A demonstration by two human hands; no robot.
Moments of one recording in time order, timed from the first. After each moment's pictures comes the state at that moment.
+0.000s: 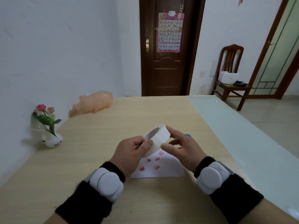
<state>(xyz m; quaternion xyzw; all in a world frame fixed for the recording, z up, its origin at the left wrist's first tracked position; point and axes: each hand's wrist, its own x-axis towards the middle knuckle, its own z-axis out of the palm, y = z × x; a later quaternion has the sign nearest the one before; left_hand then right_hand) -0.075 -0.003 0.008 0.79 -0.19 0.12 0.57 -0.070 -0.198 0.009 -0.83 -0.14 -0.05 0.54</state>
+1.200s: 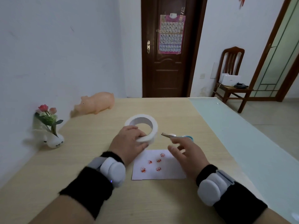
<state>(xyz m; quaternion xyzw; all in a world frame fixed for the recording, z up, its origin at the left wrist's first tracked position) -0.037 0.015 0.012 0.92 -0.19 0.21 0.27 -0.075 -0.199 -0.004 -0.91 -0.07 -0.12 0.40</state>
